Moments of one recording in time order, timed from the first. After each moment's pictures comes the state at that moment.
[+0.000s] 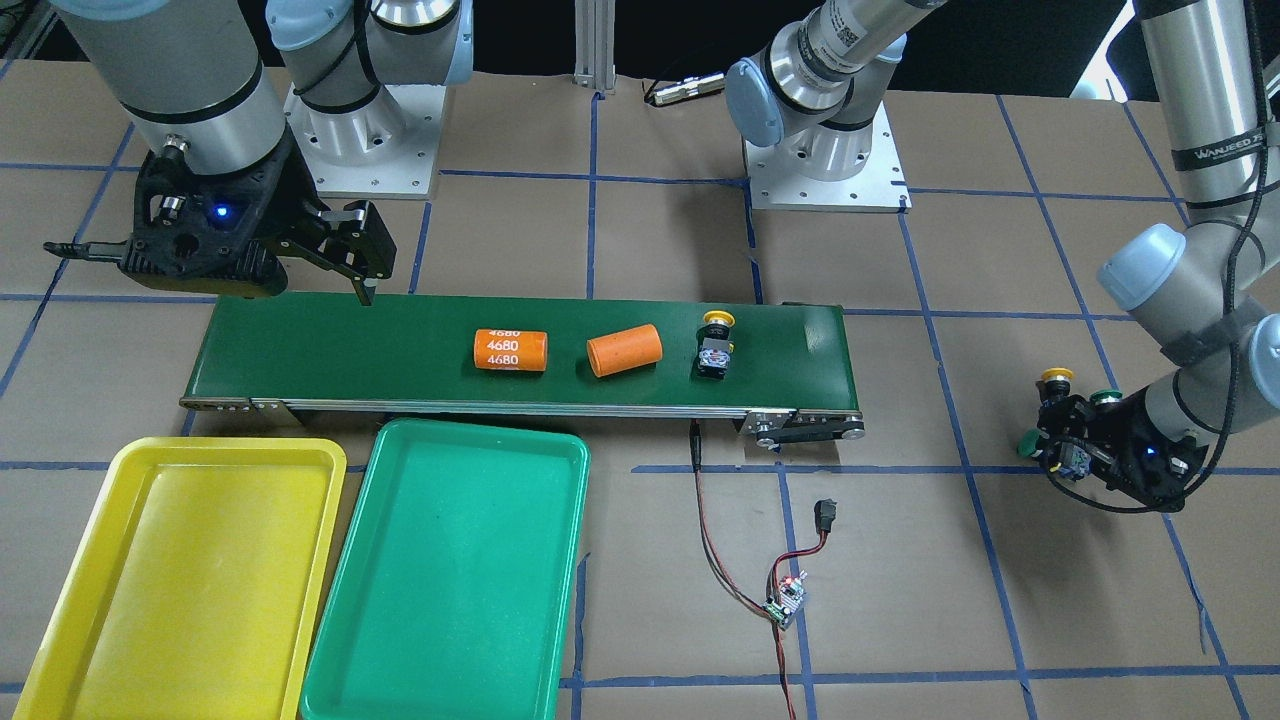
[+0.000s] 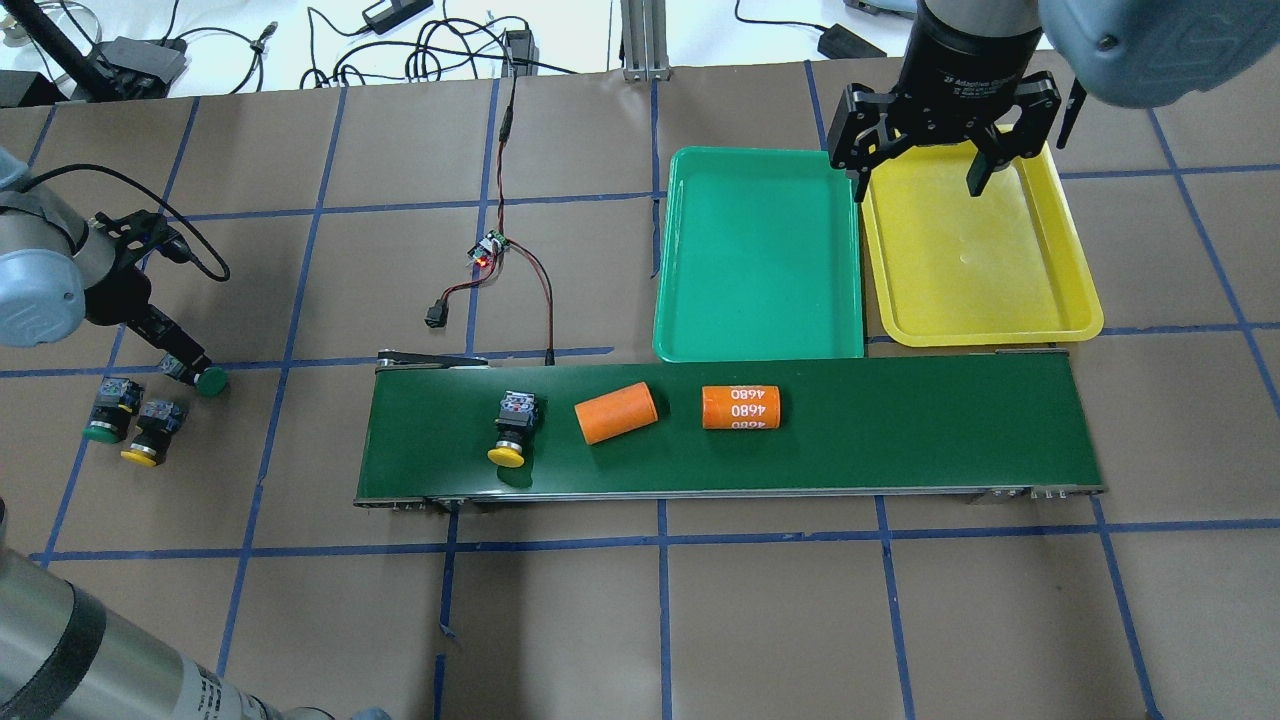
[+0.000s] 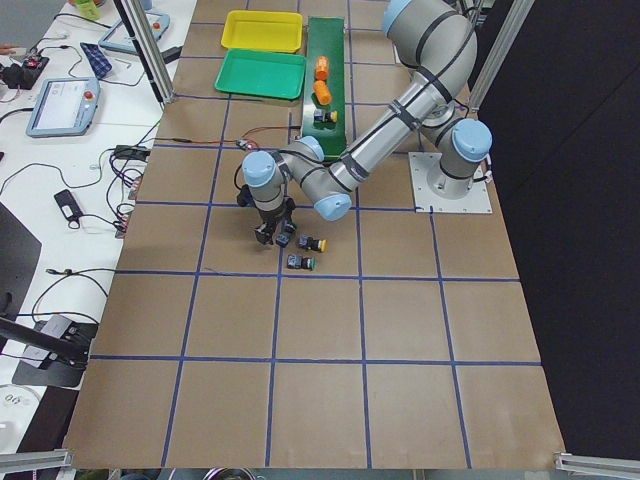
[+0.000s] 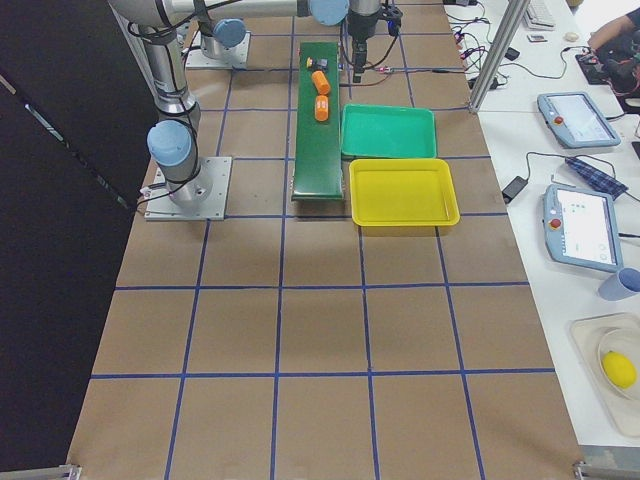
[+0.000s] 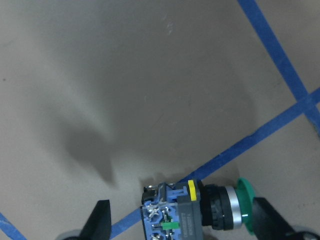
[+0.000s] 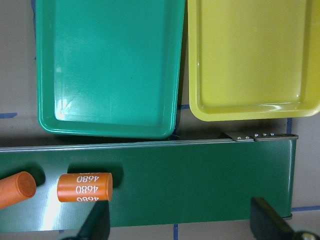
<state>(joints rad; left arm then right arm) -0.99 -2.05 -1.74 -0.99 1.62 1.17 1.63 -1.45 1.43 -1.53 -1.61 0.09</state>
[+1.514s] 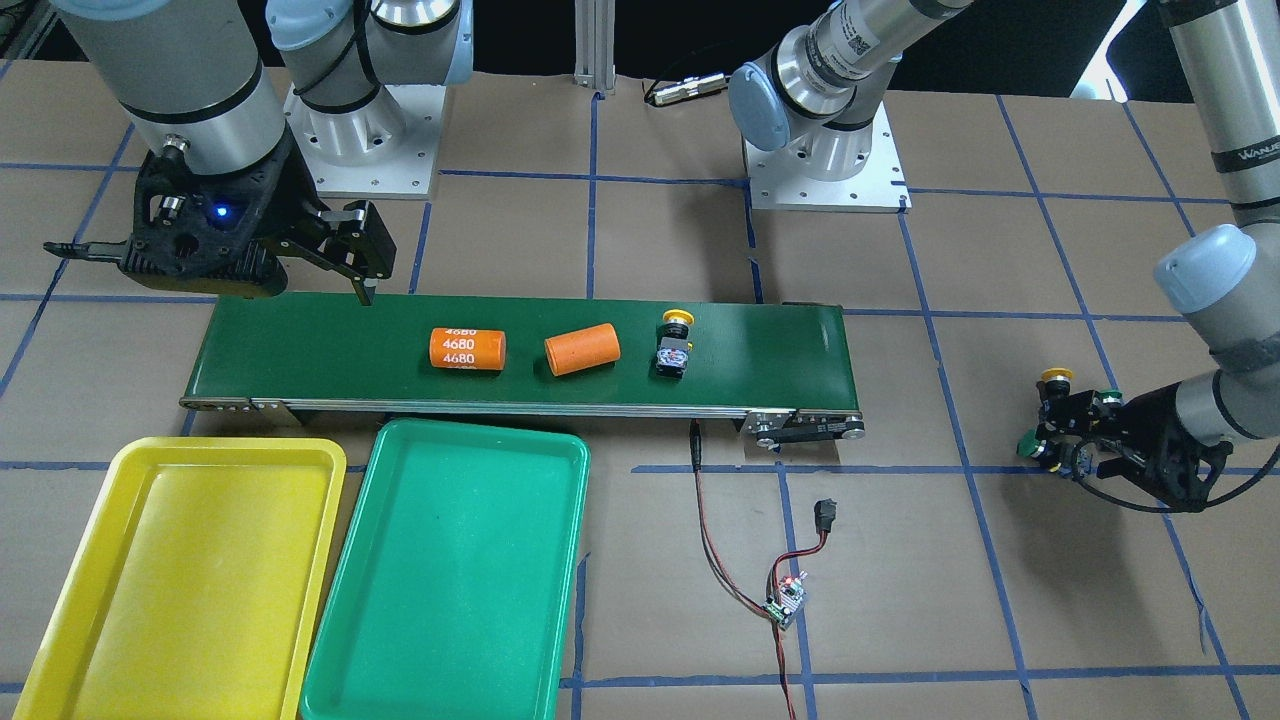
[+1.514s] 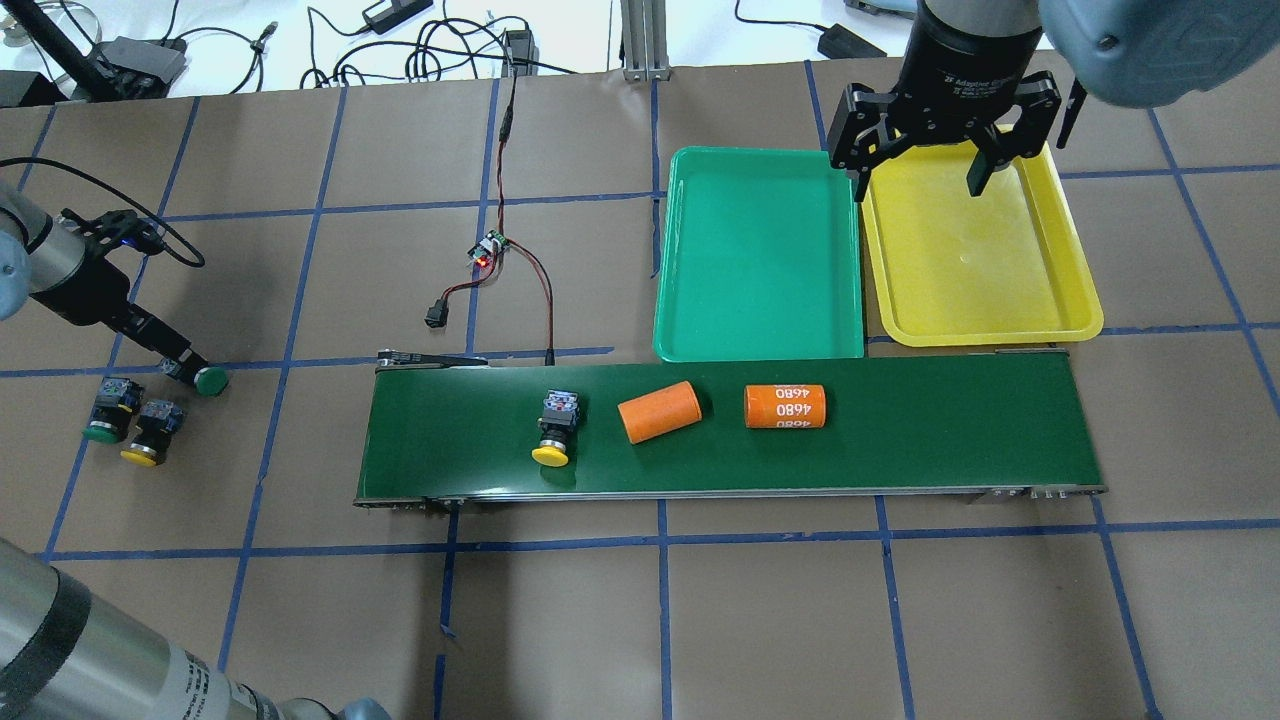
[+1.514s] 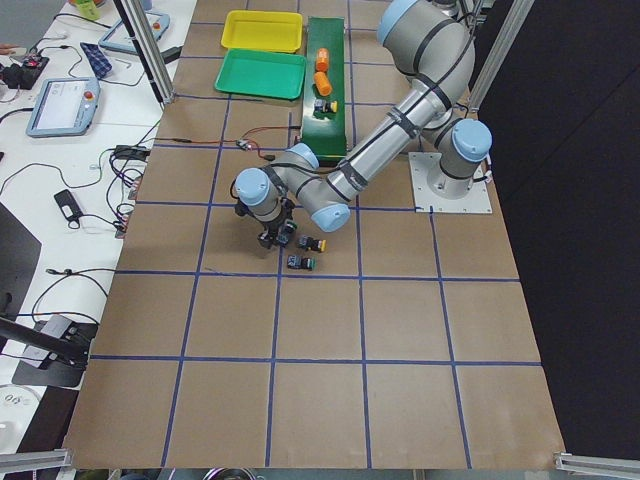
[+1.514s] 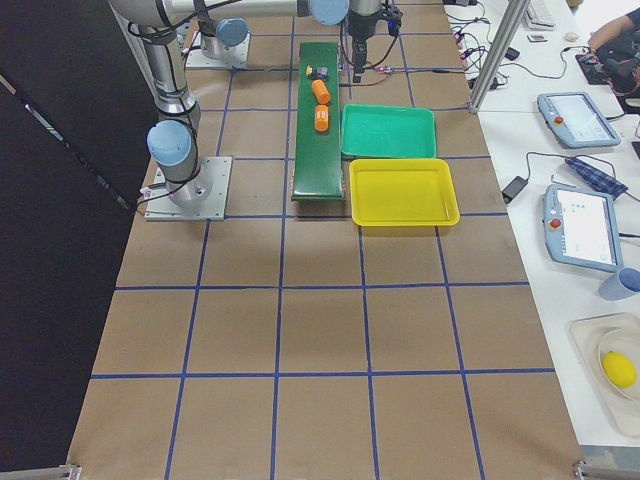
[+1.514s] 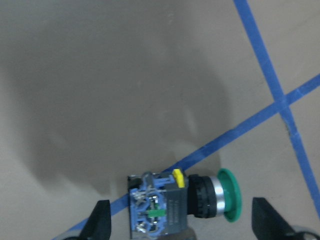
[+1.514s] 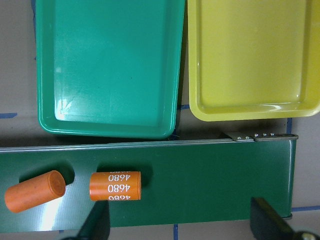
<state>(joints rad) -0.94 -2.09 -1.65 -1.23 1.52 1.12 1.63 -1.45 1.43 -1.53 -1.61 0.09</state>
